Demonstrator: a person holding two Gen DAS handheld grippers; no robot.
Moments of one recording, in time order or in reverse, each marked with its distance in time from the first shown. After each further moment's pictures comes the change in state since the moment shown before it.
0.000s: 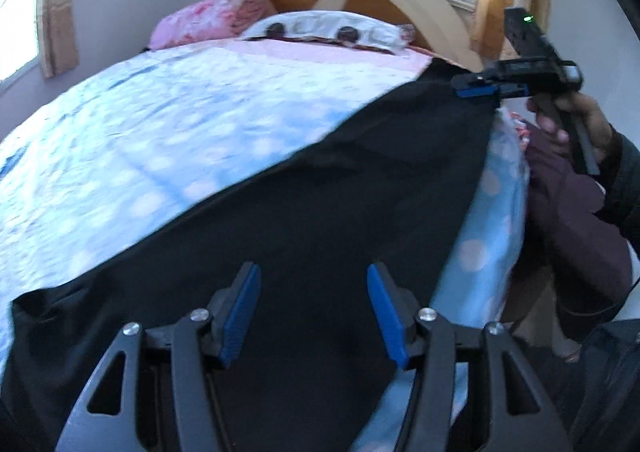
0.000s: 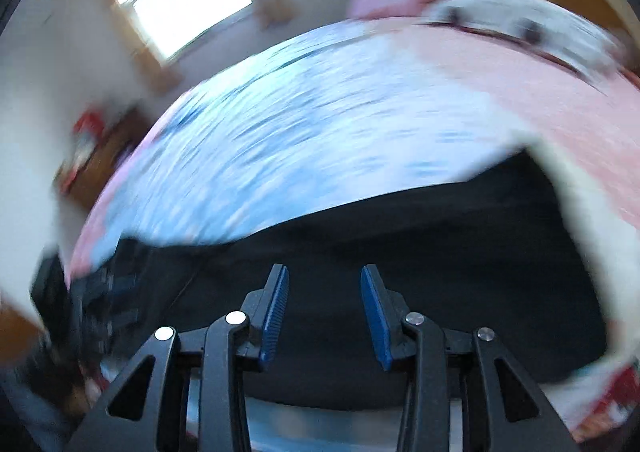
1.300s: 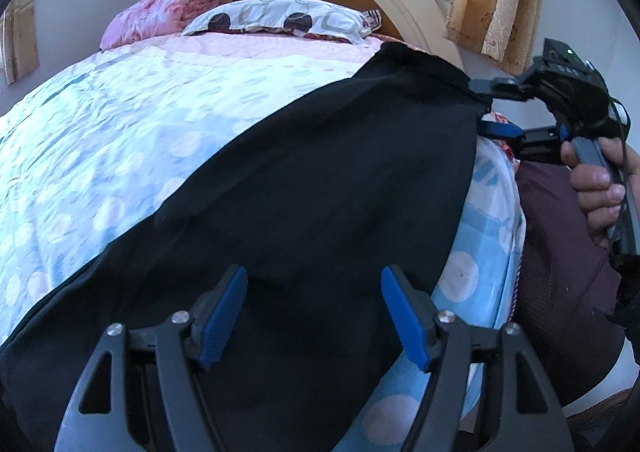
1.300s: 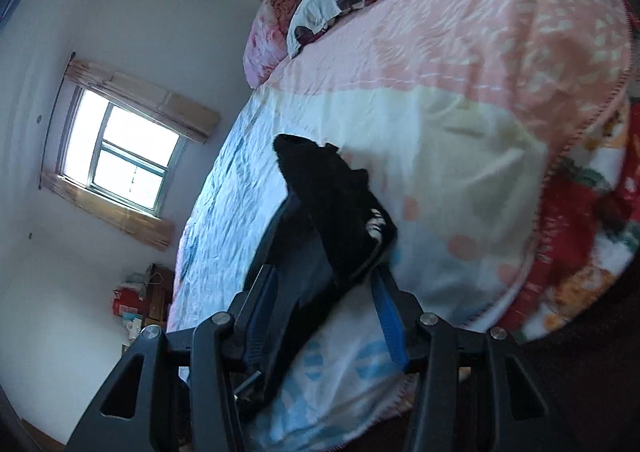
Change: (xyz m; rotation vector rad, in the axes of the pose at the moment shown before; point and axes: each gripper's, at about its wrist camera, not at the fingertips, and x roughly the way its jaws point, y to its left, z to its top) left arm 0.087 -0.085 0.068 0.008 0.027 -0.079; right arm -0.032 -0.092 -0.055 0.568 -0.144 0.216
